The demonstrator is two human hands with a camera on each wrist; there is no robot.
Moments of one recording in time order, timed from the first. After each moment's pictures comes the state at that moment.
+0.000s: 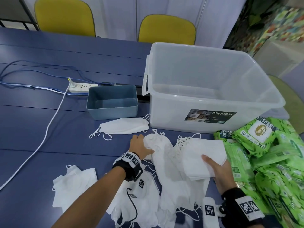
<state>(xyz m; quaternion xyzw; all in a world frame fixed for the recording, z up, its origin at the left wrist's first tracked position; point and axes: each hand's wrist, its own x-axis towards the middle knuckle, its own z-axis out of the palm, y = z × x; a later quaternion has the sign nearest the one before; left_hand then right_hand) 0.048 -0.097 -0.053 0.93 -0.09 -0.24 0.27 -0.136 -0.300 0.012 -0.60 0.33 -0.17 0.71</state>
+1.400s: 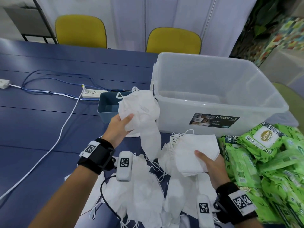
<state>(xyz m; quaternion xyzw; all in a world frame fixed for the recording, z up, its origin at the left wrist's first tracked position) 0.065 -0.027 0.079 0.58 0.00 -0.20 0.79 -0.113 -0.280 0.026 -0.60 0.33 -0.13 0.72</state>
